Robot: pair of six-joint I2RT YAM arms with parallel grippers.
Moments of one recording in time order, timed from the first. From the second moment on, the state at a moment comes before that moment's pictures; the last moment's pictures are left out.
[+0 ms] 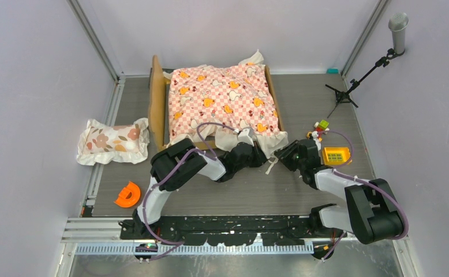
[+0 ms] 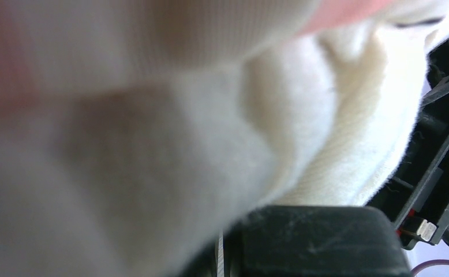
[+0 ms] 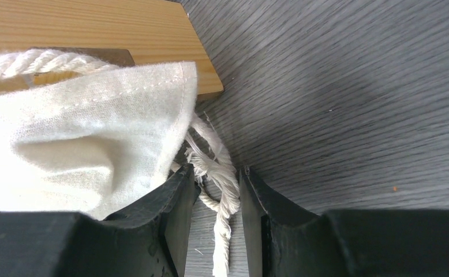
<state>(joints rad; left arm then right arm) -0.98 2.12 0.99 0.76 -0.11 -0.92 0.23 1.24 0.30 0.27 -0.04 0.99</state>
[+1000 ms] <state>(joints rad) -0.98 2.12 0.99 0.76 -0.08 -0.92 0.23 1.26 0.29 0.25 -0.09 0.96</state>
